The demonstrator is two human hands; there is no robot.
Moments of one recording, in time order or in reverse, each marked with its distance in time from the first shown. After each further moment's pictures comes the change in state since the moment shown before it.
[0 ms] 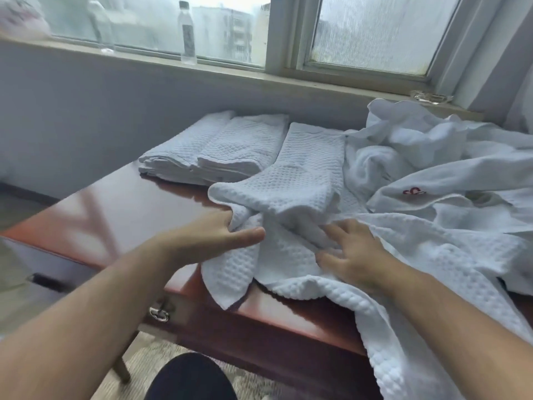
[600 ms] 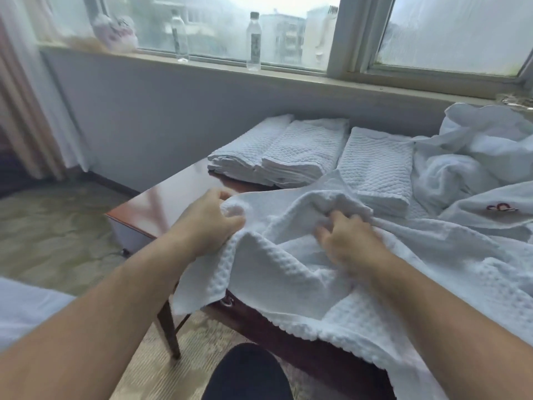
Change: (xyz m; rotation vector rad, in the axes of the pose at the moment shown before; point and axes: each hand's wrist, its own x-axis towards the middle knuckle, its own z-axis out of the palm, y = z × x) left_hand -0.073 -0.017 -0.050 0.176 0.626 -0.436; right_hand 0.064 -0.108 0.043 -0.070 0.042 0.138
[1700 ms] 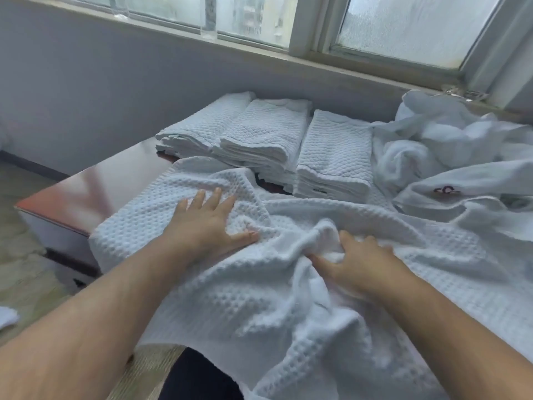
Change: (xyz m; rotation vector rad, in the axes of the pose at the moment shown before) left_hand 0.041 -0.015 0.083 0.622 -0.335 0.252; right_hand -0.054 0.057 -0.010 -0.211 -0.190 0.275
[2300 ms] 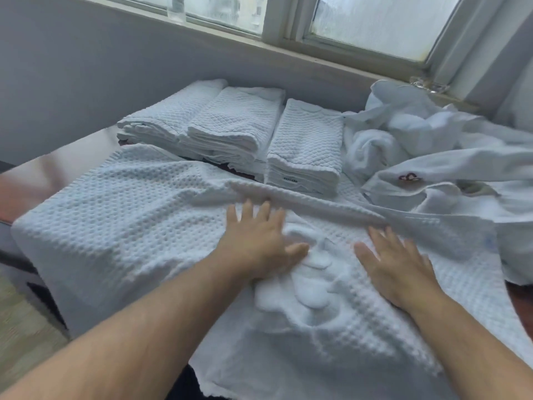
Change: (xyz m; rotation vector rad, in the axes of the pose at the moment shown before) left_hand -0.010 0.134 0.012 -0.064 -0.060 0.214; right_hand 0.021 0.124 0.024 0.071 0.181 0.095
